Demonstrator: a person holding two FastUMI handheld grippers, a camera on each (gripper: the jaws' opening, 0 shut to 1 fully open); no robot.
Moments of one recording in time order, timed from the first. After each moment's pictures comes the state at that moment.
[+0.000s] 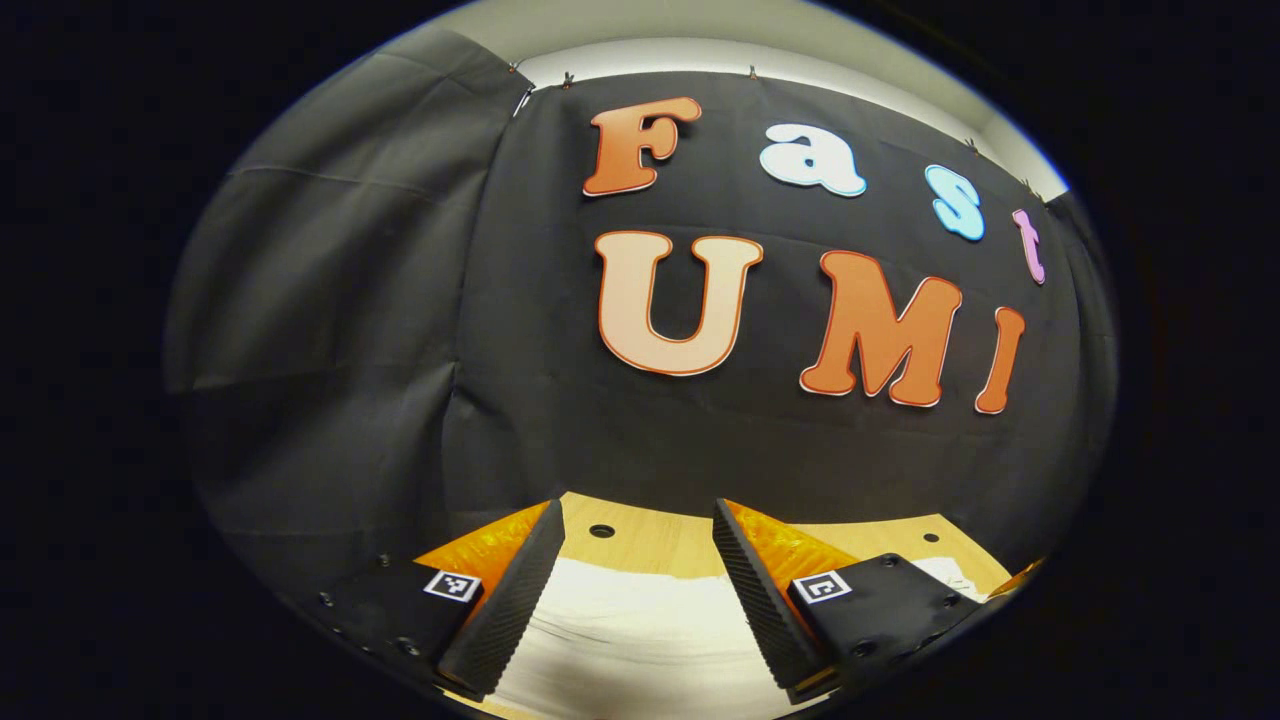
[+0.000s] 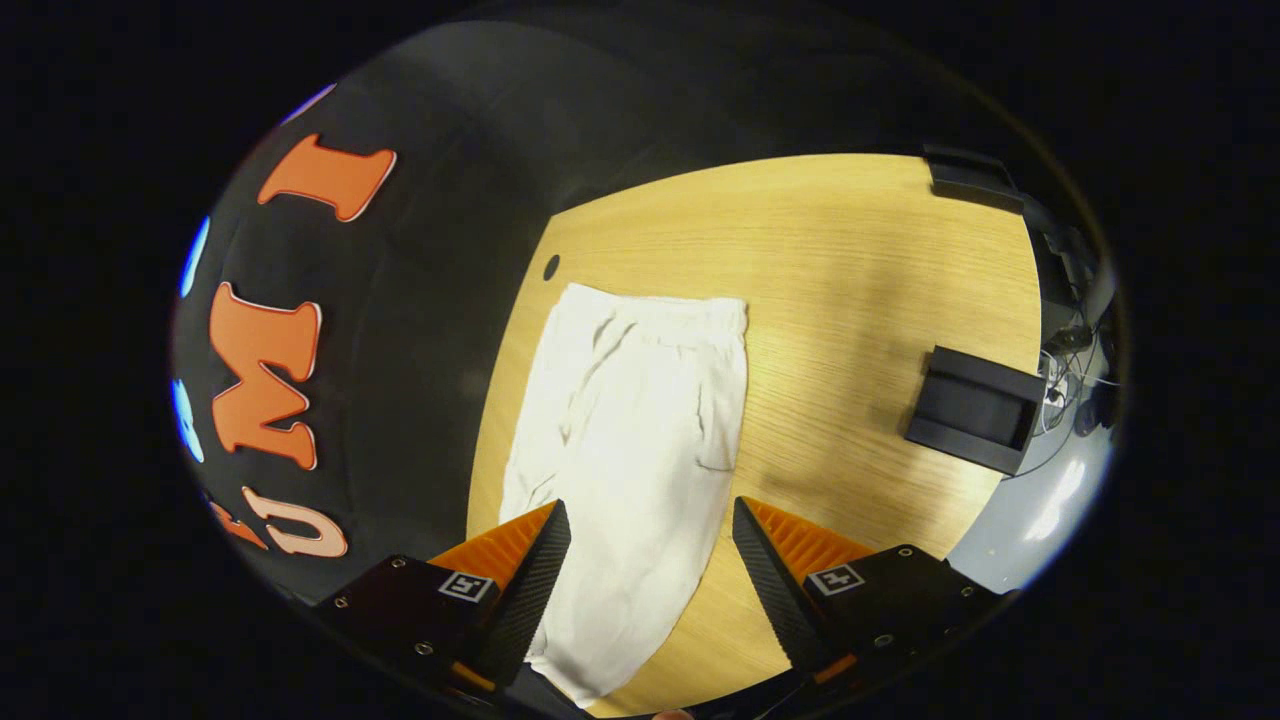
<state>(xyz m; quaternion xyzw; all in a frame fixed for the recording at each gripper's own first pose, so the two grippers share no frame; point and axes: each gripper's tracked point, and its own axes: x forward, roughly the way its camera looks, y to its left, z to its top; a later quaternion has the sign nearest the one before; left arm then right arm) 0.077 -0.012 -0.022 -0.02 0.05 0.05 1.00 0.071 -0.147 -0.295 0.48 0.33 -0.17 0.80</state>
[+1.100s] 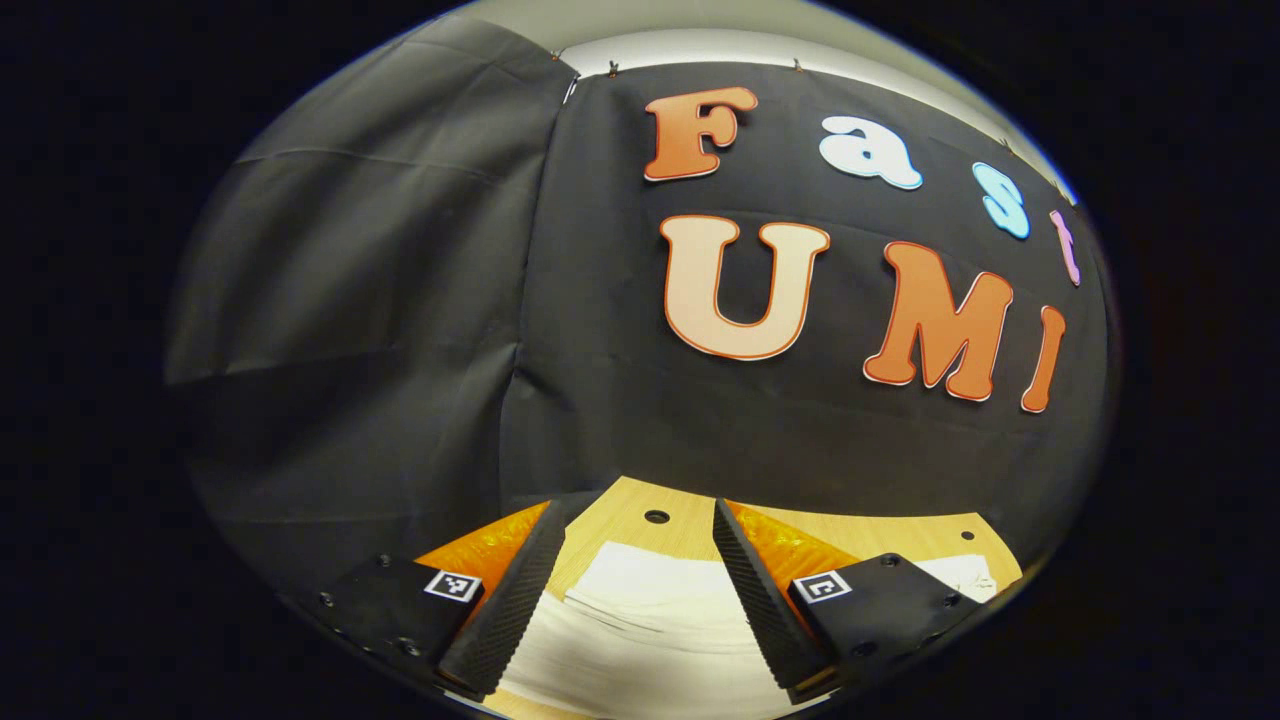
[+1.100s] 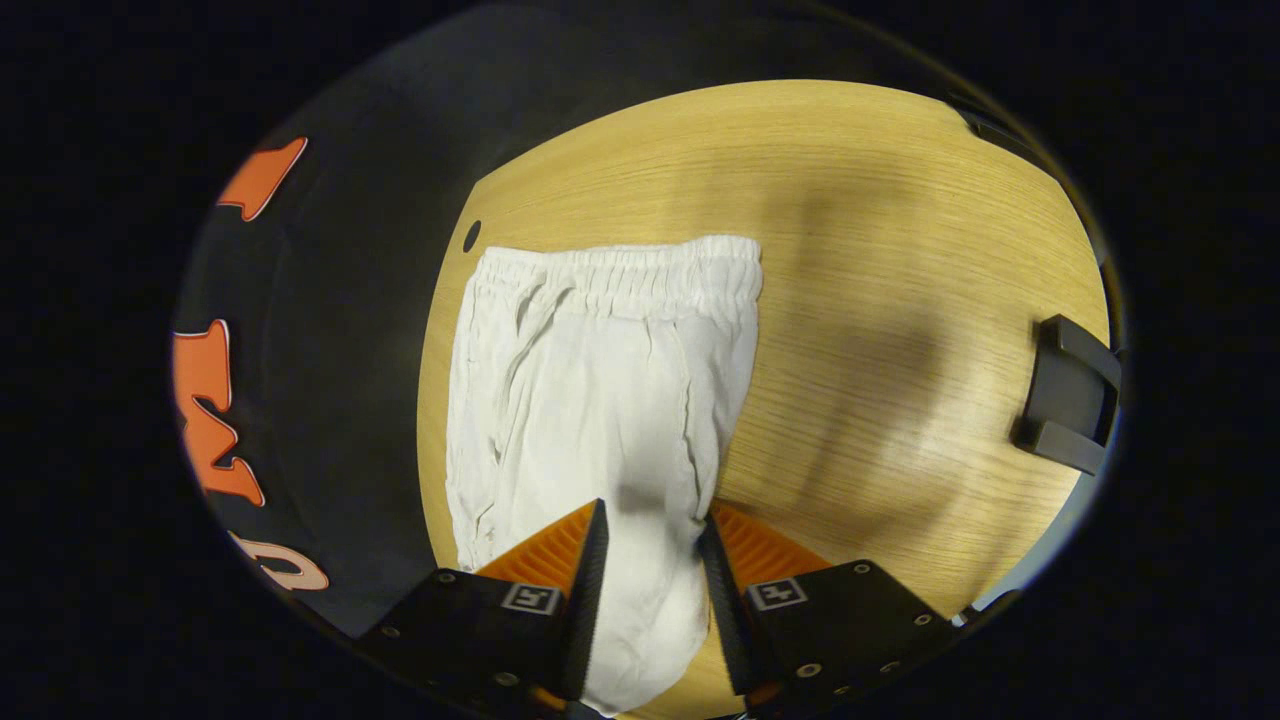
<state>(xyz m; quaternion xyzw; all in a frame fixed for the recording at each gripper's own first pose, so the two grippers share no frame) 0.067 0.046 -0.051 -0.05 0.08 0.11 0.99 0.125 -0.139 -0.356 0.49 0.40 -0.21 0.75</state>
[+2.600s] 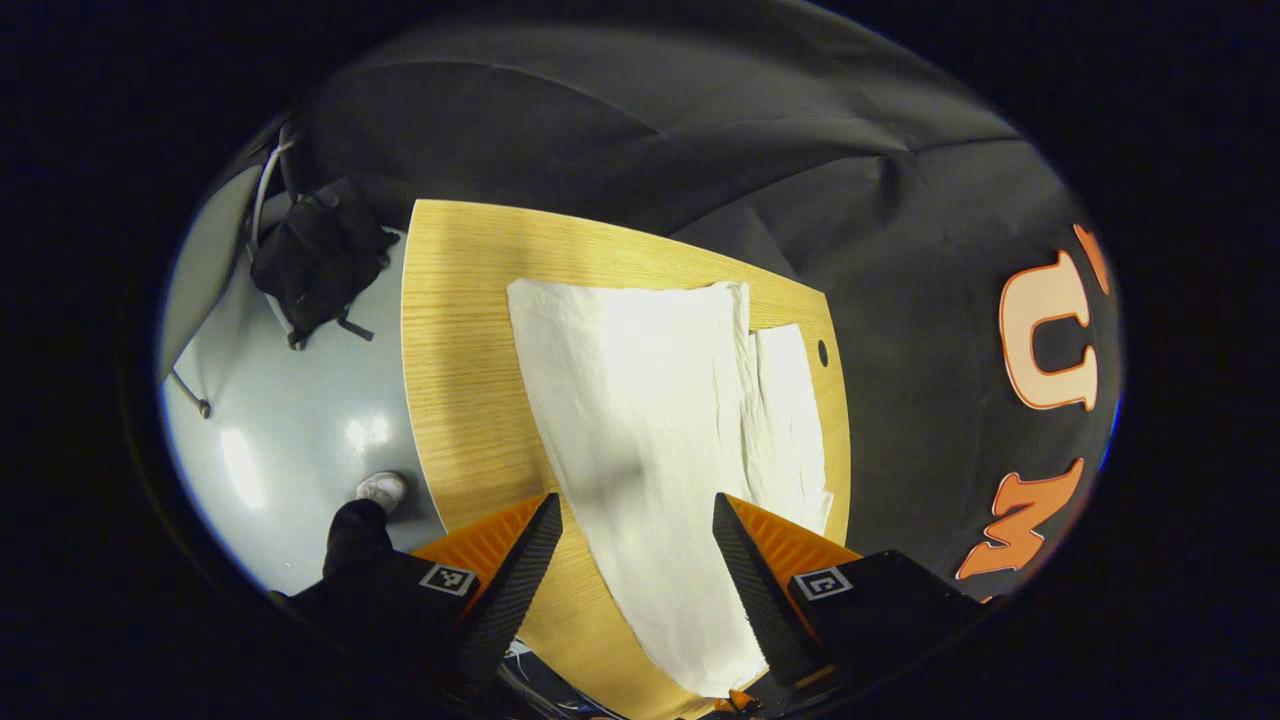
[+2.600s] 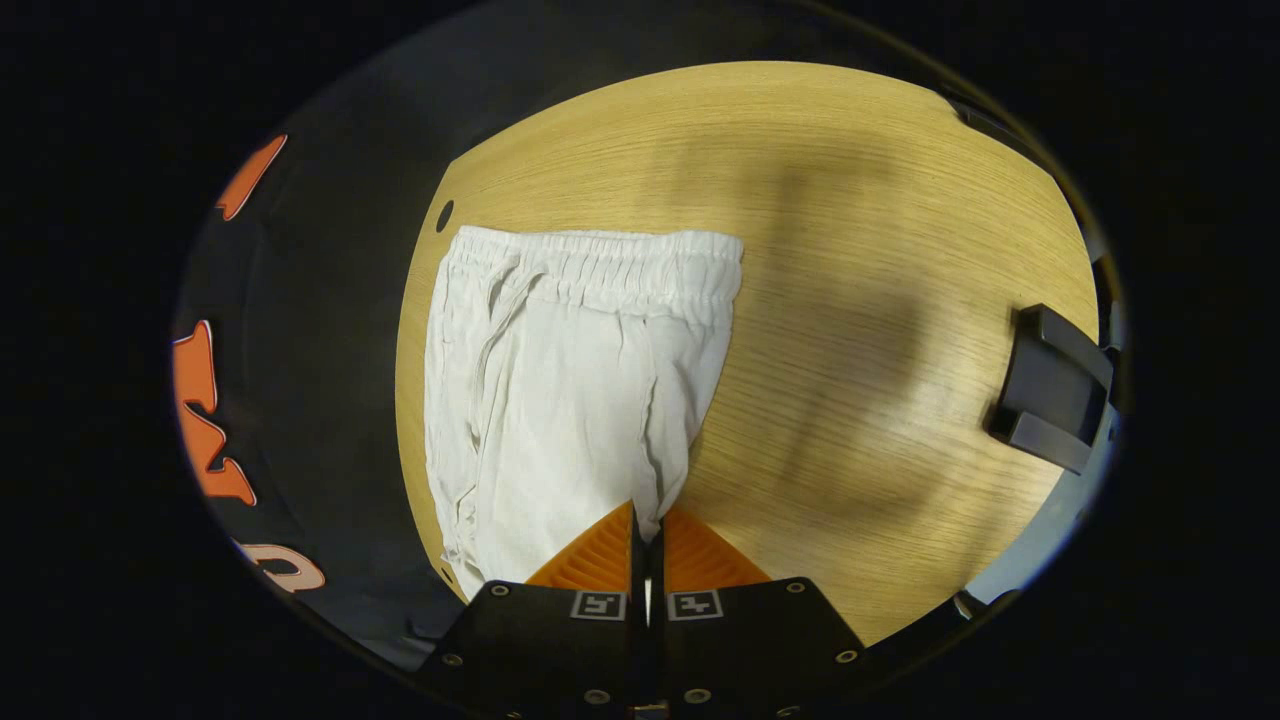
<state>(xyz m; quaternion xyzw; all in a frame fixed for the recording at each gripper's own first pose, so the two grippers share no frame) -0.025 0.076 -0.303 -0.54 0.33 0.26 0.73 0.114 -0.142 -0.354 0.49 0.44 -0.21 0.72</state>
